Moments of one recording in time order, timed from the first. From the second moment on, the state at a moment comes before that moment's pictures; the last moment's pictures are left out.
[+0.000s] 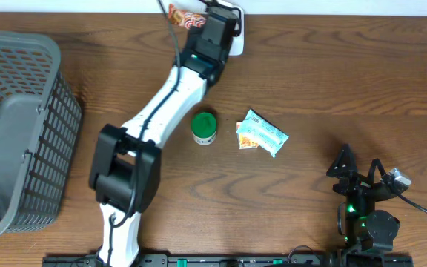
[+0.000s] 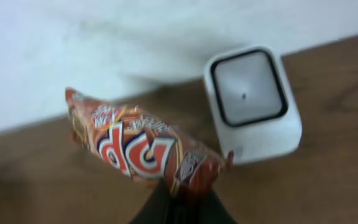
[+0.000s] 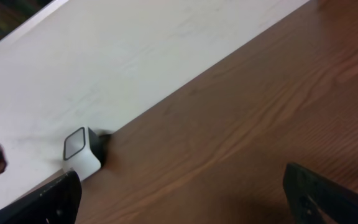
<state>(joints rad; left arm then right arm) -0.49 2.10 1.76 -0.28 -0.44 0.03 -0.11 0.01 0.01 -0.07 0.06 0.56</state>
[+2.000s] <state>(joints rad) -0.58 2.52 1.99 0.03 -0.67 0.77 -0.11 0.01 0.01 -0.06 0.06 0.56</state>
